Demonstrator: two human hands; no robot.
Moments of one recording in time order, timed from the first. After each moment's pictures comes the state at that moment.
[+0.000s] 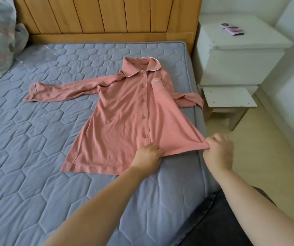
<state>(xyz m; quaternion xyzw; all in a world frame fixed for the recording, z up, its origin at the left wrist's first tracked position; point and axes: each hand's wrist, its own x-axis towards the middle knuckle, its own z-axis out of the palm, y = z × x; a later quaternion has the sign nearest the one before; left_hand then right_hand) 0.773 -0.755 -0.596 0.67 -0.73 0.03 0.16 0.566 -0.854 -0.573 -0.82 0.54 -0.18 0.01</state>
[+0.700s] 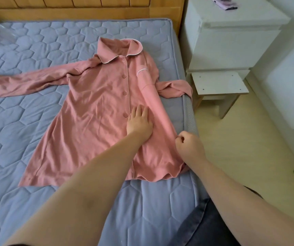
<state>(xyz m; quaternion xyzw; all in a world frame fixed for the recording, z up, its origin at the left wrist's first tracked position) 0.791 -0.888 -0.635 0.82 -0.55 -0.12 0.12 0.603 -0.885 -0.618 -0.76 0.57 -0.21 0.26</state>
